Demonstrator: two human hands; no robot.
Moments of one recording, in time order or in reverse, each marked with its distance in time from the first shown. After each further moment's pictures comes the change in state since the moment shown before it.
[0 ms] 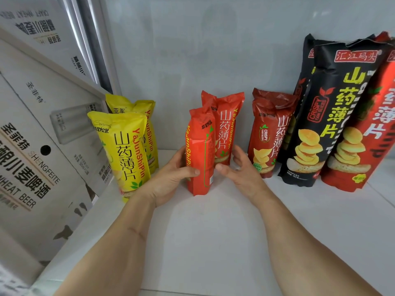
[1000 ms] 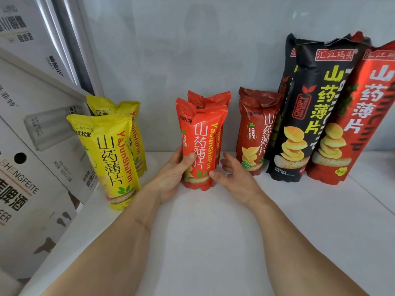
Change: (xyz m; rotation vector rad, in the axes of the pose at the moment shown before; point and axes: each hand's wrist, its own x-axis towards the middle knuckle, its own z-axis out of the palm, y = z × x) left_hand 0.026 -0.008 0.022 -0.145 0.015 -0.026; right_hand -0.016 0.002 -0.005 -0.111 0.013 0.085
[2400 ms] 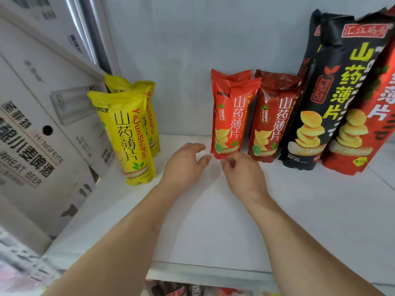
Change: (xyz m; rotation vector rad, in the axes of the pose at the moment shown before) left_hand -0.037 0.008 0.024 1.106 0.354 0.073; right_hand -0.021 -0.002 0.026 -0.622 0.297 -0.068
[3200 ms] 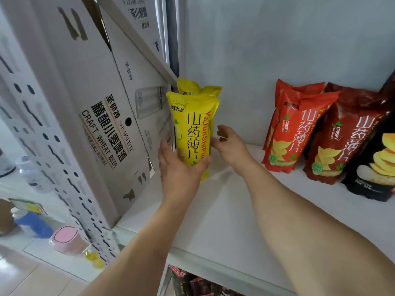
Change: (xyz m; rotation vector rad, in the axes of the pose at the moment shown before) left_hand -0.054 -0.067 -0.065 -0.377 0.530 -0.401; right_hand 0.067 -0.126 0.089 0.615 -0.382 -0.068
